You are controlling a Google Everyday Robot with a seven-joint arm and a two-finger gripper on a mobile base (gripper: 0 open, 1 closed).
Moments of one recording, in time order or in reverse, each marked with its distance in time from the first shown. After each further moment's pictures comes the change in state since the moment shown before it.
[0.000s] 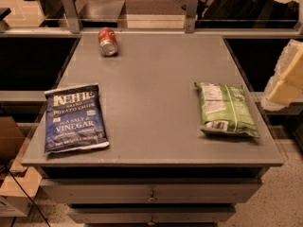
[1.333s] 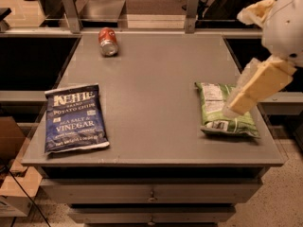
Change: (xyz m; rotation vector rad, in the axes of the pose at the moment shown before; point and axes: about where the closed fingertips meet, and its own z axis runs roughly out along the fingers) arm -0.034 0.012 0.043 -0.041 -0.244 0.030
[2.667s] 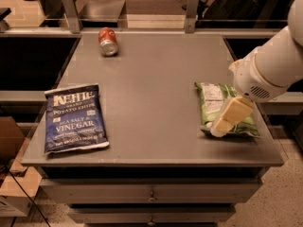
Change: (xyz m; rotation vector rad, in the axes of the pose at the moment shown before) arm 0.092 -0.001 0.120 -0.081 0.173 0.171
